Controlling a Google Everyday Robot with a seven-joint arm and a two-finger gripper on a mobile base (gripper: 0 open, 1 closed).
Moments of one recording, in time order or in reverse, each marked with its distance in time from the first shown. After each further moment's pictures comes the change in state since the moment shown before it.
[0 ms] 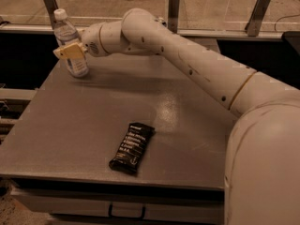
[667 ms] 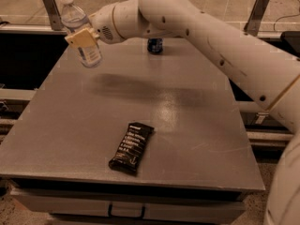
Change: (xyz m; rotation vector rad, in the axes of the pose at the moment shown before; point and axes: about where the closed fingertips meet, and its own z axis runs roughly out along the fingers) arm -0.037 0.014 -0.073 0.016 0.064 -0.060
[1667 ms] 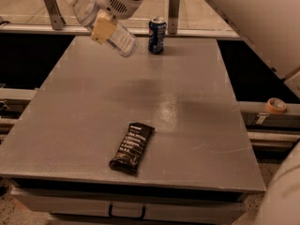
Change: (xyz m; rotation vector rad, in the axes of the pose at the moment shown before) arm 0.001 0.004 -0.087 -0.004 0.551 -0.255
